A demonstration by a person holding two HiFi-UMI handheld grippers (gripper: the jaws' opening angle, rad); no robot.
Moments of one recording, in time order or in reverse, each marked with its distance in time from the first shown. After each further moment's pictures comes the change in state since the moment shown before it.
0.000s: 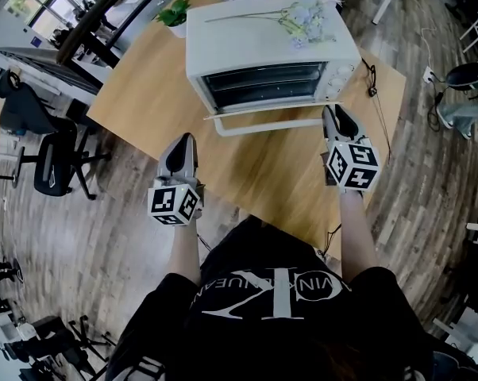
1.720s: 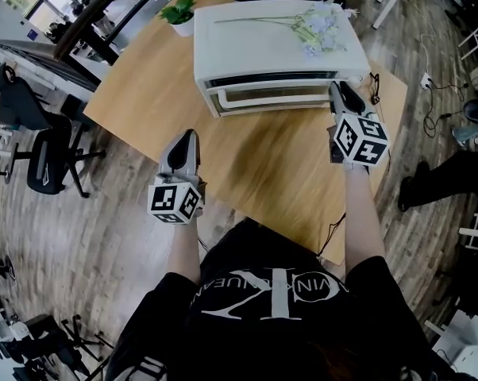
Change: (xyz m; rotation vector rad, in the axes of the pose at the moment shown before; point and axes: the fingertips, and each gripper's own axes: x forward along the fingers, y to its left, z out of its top) left arm 0.018 0.014 0.006 -0.034 -0.031 -0.022; right arm 0.058 -0.013 0.054 -0.020 -0.043 -0.012
